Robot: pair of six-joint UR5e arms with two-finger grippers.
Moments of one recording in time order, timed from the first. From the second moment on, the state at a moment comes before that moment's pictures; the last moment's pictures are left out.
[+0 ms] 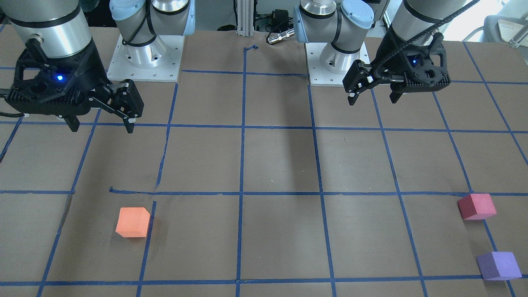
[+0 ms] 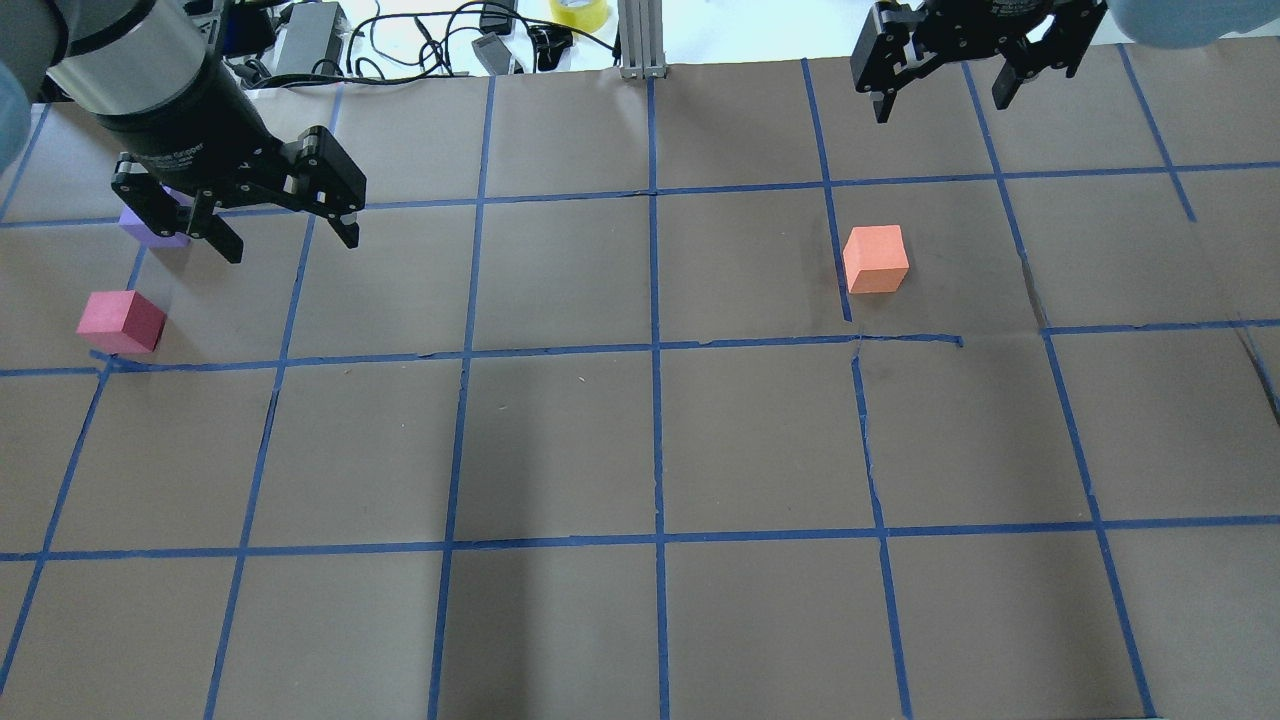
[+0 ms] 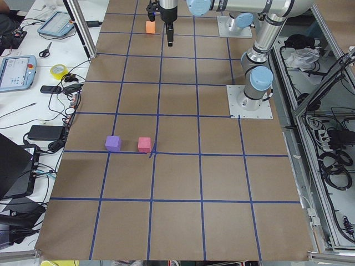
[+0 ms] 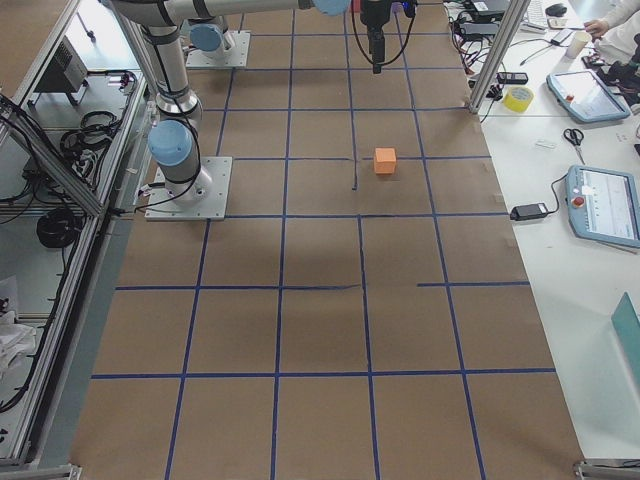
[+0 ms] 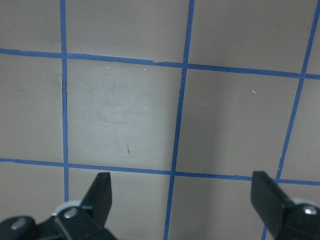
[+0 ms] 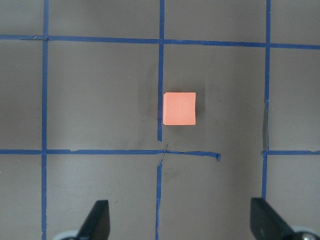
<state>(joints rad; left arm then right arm) -1.51 -1.54 -1.54 -1.63 1.57 -0.04 1.60 -1.44 1.36 -1.62 -1.63 0.00</state>
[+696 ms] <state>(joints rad) -1.51 -1.54 -1.54 -1.63 1.57 -0.04 1.58 -1.43 1.36 -1.59 -1.60 -0.01</state>
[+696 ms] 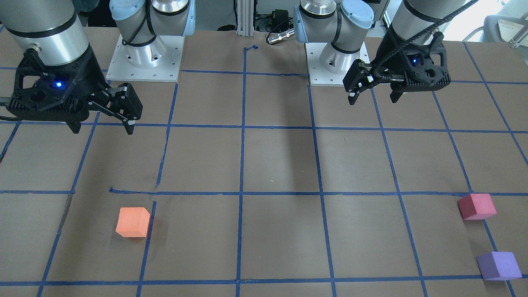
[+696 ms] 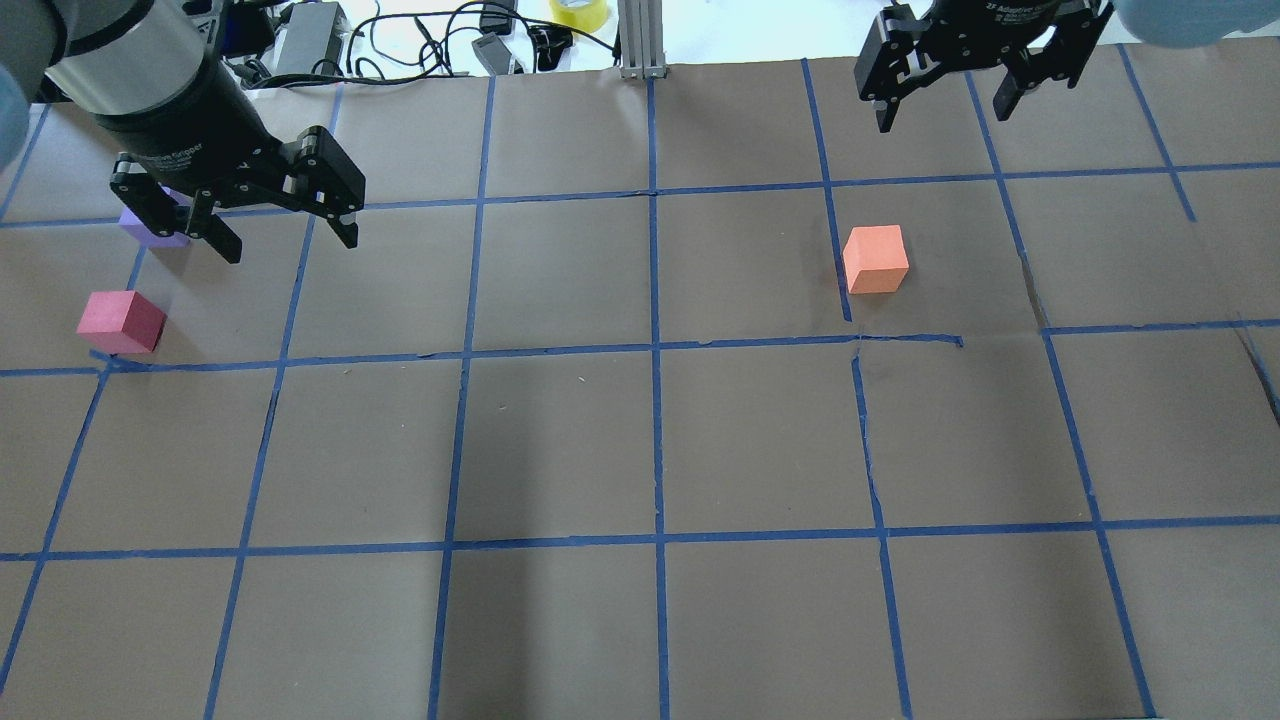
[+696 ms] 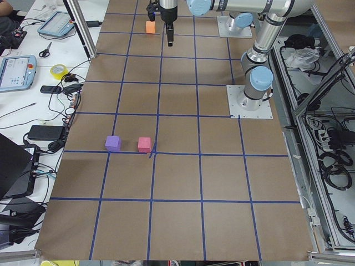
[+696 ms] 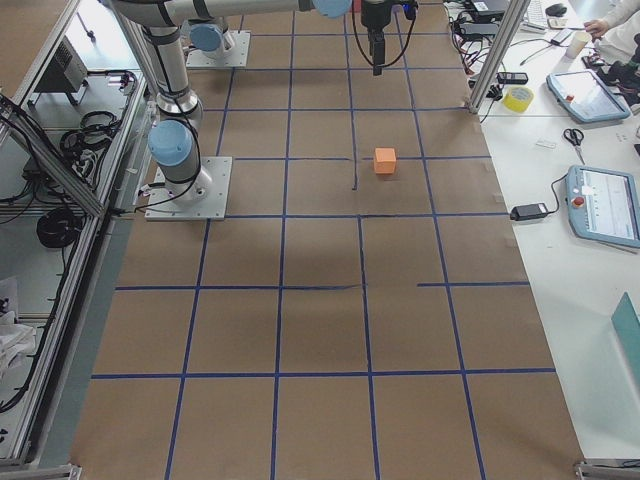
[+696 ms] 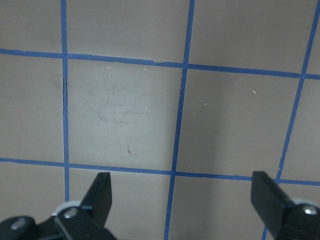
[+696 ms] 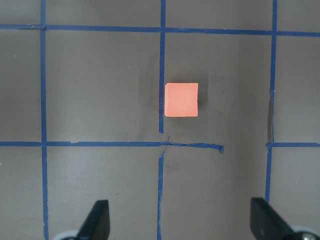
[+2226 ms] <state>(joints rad) -1.51 -1.55 -1.55 -1.64 1.57 -0.04 1.51 -1.04 1.44 -1.91 -1.57 -0.01</state>
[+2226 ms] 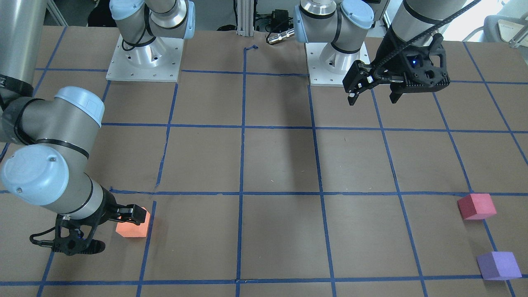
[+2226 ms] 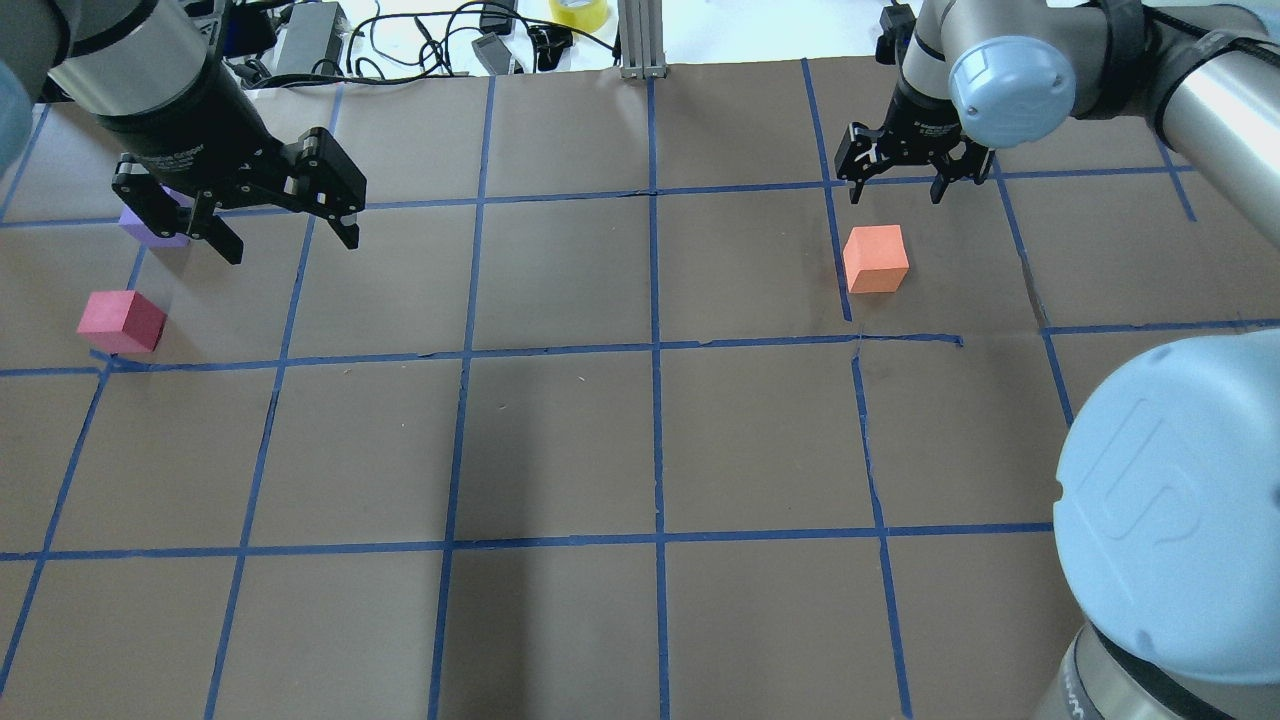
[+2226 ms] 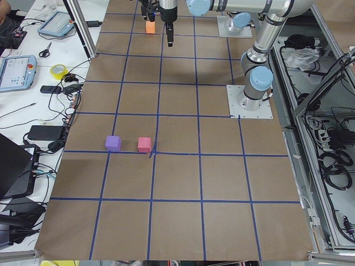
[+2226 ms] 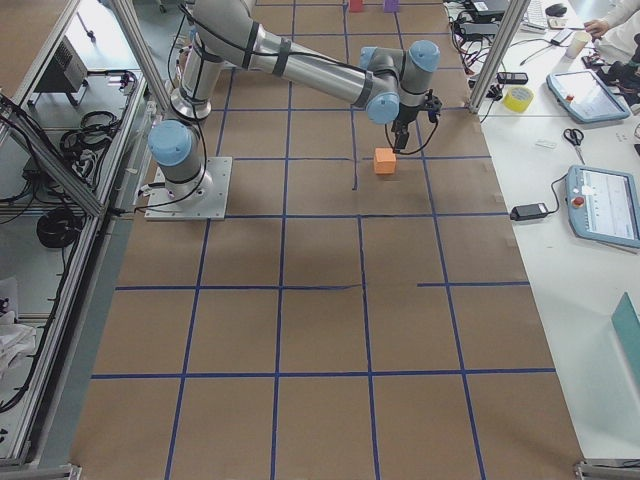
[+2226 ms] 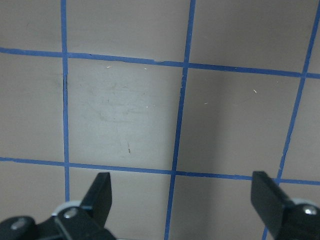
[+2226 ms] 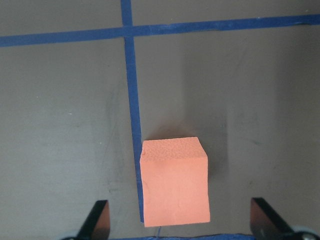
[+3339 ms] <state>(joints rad) -1.51 -1.55 -1.54 -1.63 1.57 -0.04 1.53 -0.99 1.56 -2.10 -1.58 0.03</state>
